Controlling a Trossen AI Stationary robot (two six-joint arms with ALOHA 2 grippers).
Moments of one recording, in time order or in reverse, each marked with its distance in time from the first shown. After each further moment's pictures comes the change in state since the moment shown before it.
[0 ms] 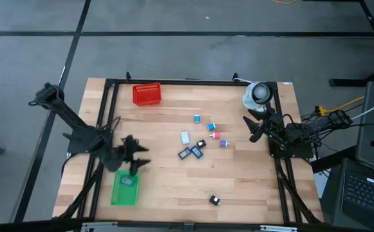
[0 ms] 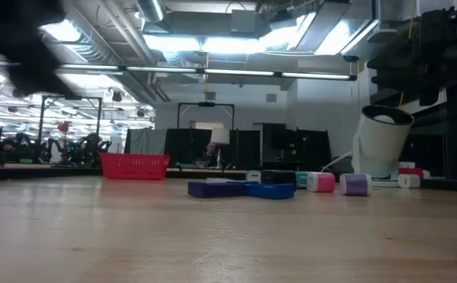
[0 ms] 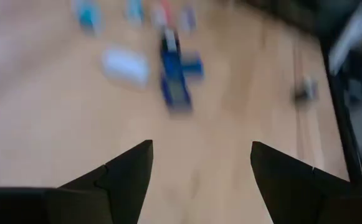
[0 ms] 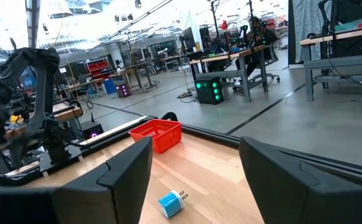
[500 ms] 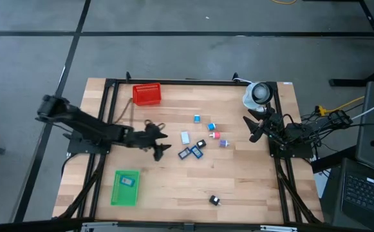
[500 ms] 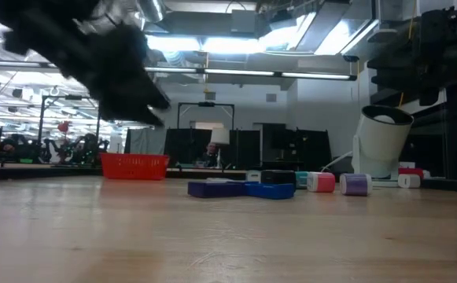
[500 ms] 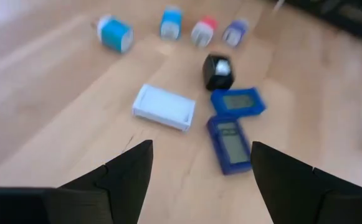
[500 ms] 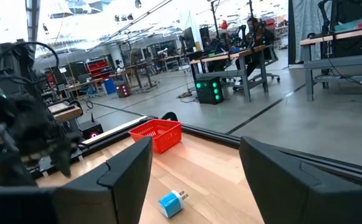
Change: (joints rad) left arm 0.495 0.351 0.036 0.380 0.362 0.303; right arm 0.000 0.000 0.000 0.000 0.000 0.000
